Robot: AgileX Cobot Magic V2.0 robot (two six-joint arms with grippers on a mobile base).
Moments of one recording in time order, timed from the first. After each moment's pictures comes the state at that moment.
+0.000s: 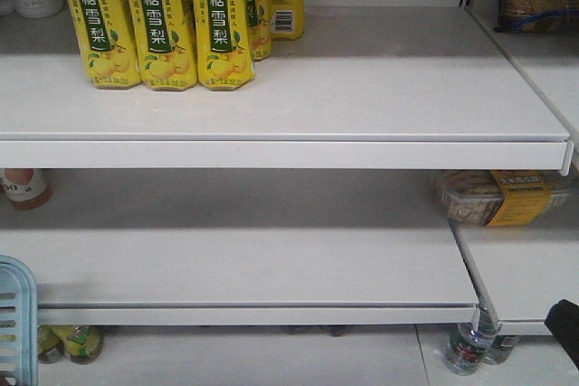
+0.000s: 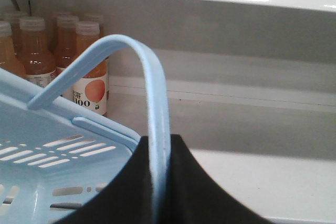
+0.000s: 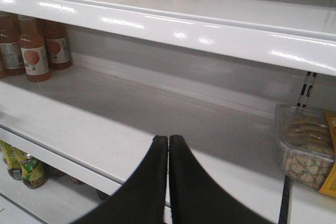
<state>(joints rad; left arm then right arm) 0.03 0.04 0.04 0.00 0.09 -0.12 0.47 0.17 -0.24 -0.06 0.31 0.05</state>
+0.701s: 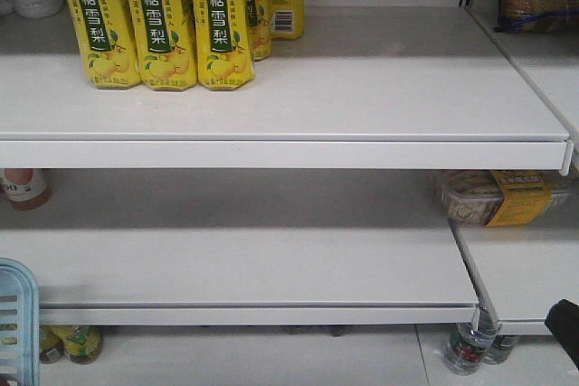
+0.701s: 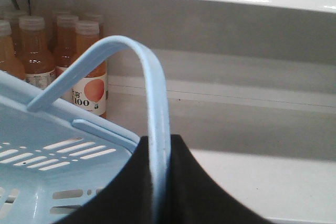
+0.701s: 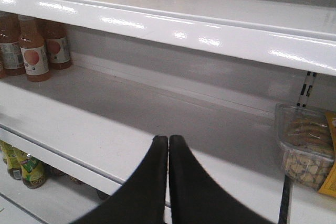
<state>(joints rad) 0.03 0.04 0.04 -0.01 0.09 -0.13 0.47 0.17 -0.24 -0.06 0.31 0.05</state>
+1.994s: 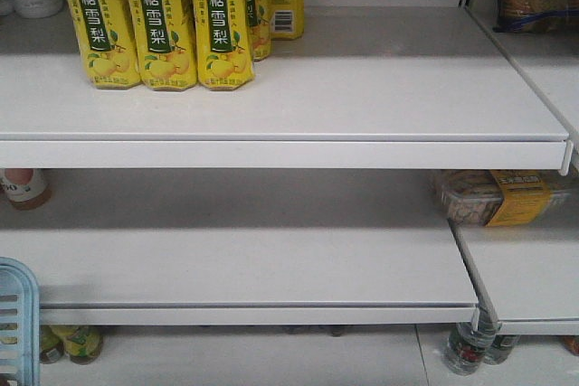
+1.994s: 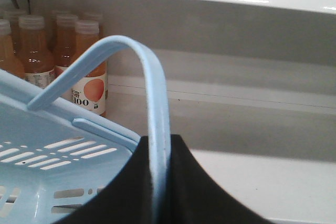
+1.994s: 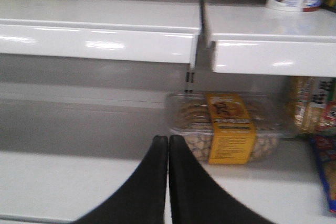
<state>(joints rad) 0.03 0.04 0.04 -0.01 0.09 -0.13 0.04 0.16 -0.24 -0.03 0.31 0.03</state>
